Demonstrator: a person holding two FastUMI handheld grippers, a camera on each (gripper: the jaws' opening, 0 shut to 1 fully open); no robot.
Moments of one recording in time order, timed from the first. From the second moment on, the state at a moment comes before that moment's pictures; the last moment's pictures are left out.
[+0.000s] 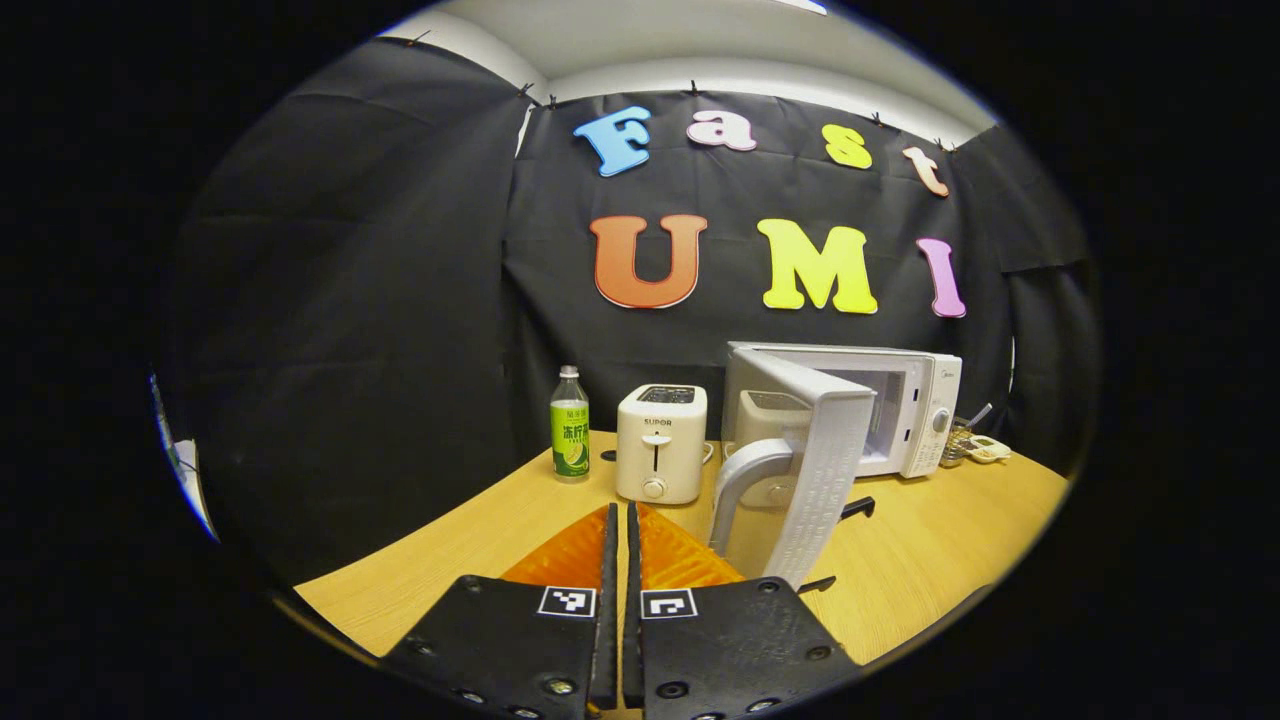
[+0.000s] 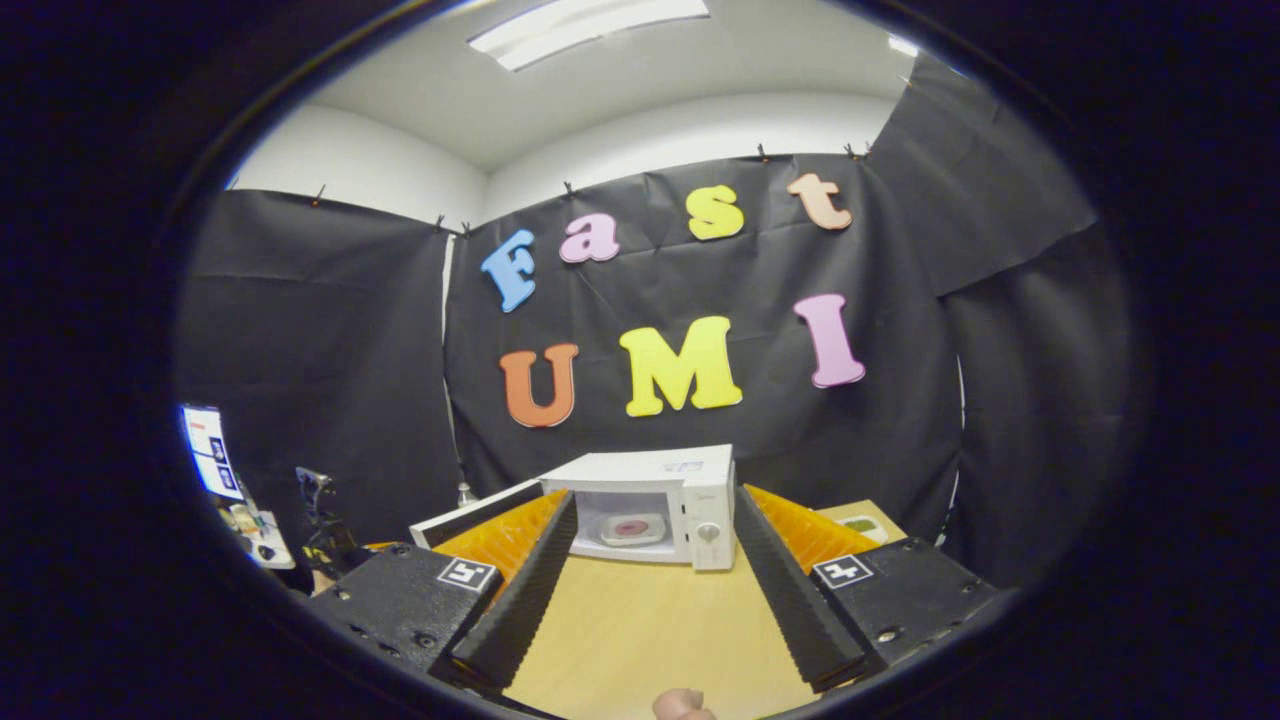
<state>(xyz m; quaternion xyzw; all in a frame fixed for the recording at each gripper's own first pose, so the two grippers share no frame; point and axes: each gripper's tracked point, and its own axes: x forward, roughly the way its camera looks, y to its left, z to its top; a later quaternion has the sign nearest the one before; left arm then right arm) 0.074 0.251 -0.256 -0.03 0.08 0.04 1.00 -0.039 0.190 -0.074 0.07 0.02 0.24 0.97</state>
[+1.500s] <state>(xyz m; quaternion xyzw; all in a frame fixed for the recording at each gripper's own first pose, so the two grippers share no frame) 0.139 0.049 -0.261 -0.03 0.07 -0.17 0.98 -0.050 0.094 -0.041 0.05 -0.02 0.17 0.98</state>
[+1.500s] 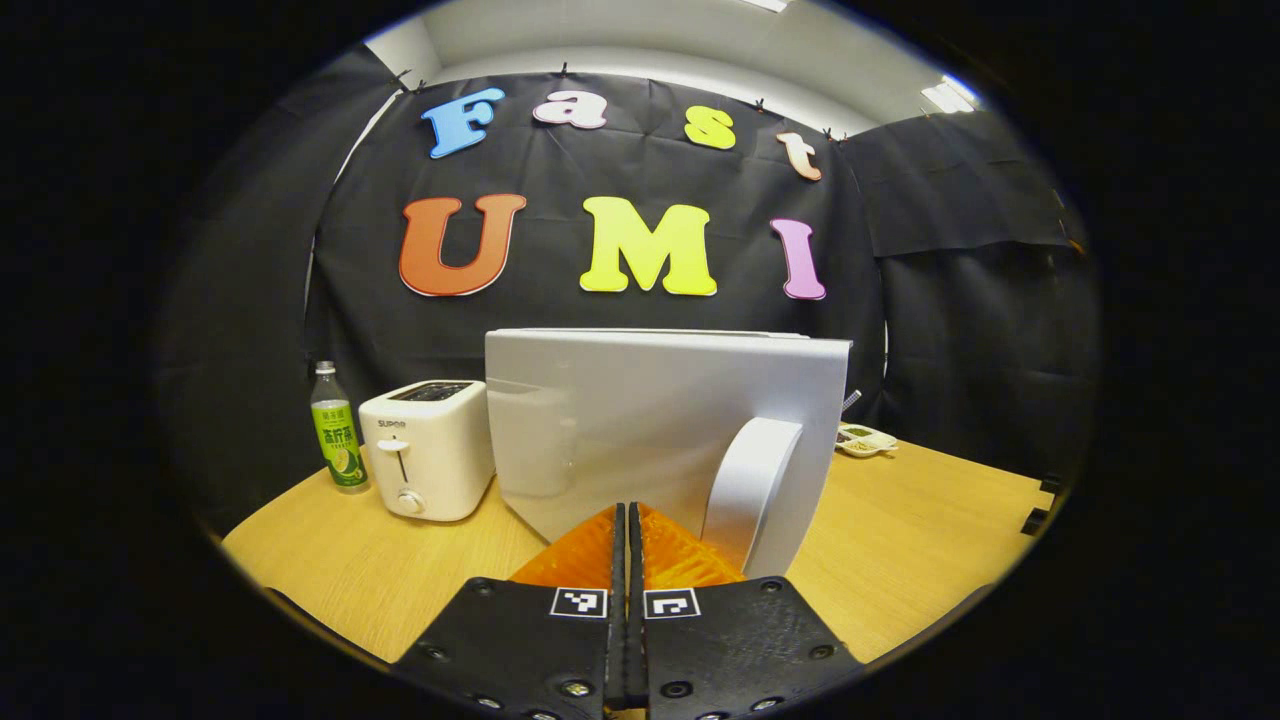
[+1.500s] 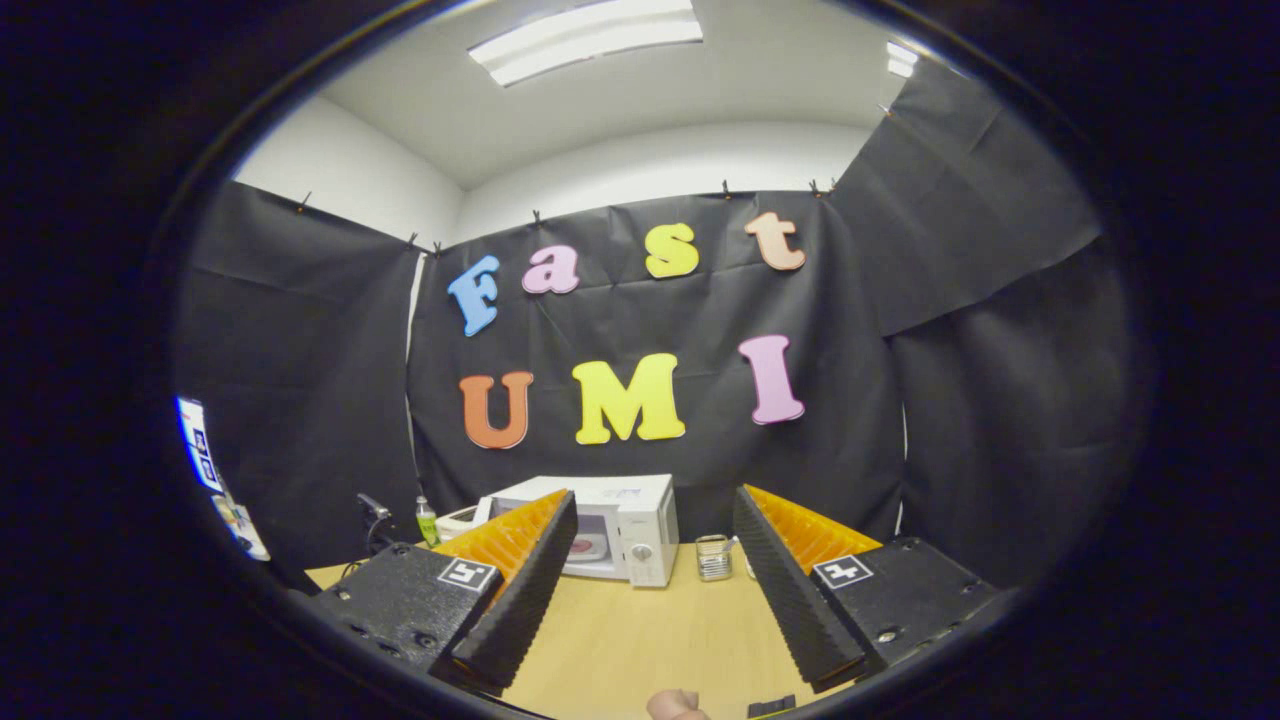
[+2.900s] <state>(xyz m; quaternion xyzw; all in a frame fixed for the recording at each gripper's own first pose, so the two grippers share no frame) 0.265 -0.095 -0.253 -0.05 0.10 -0.20 0.97 0.054 0.074 -0.064 0.06 0.02 0.19 0.98</state>
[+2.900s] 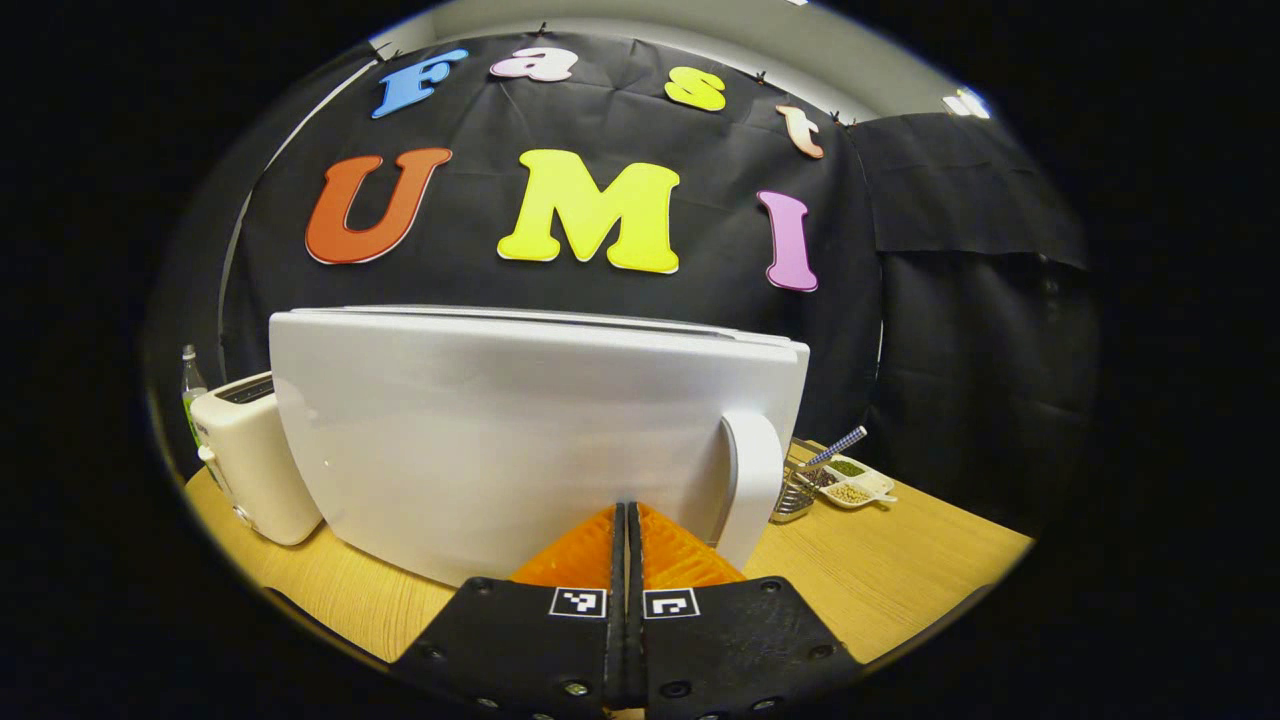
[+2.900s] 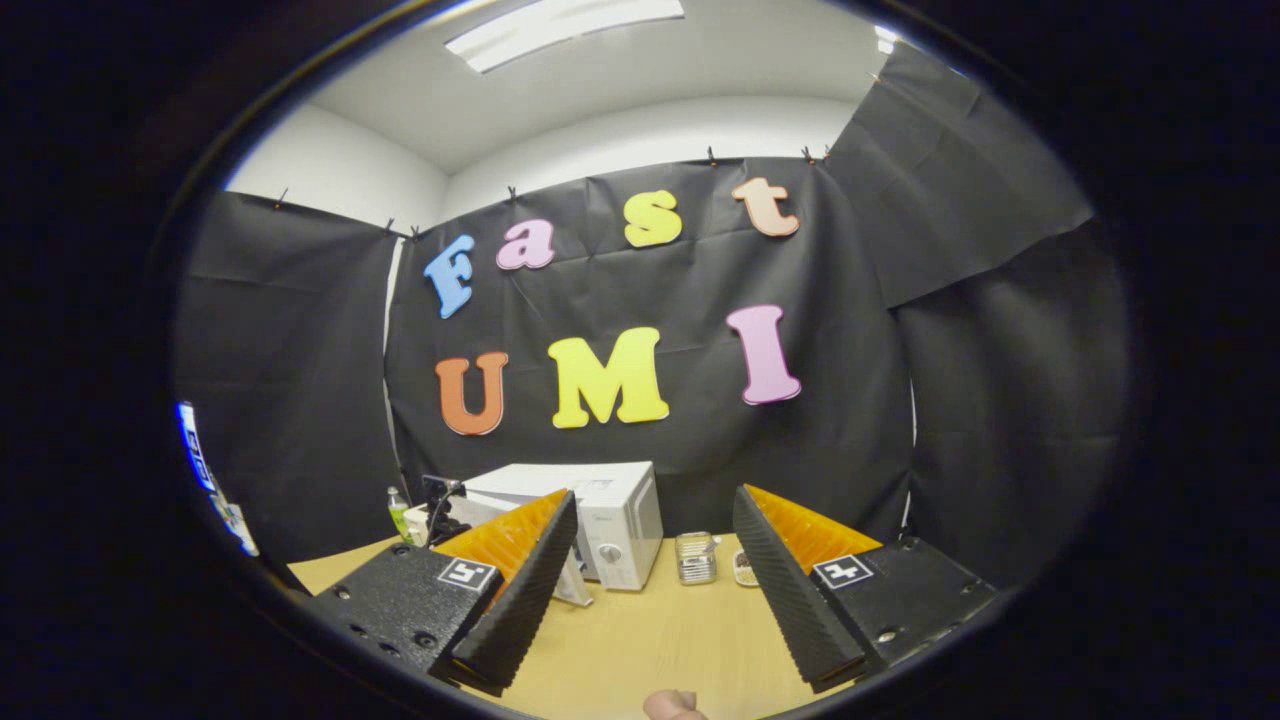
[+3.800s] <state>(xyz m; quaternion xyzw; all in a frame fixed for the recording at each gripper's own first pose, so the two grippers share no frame) 0.310 -0.109 -0.266 -0.02 0.12 -0.14 0.98 0.093 0.065 -0.100 0.09 0.07 0.18 0.98</state>
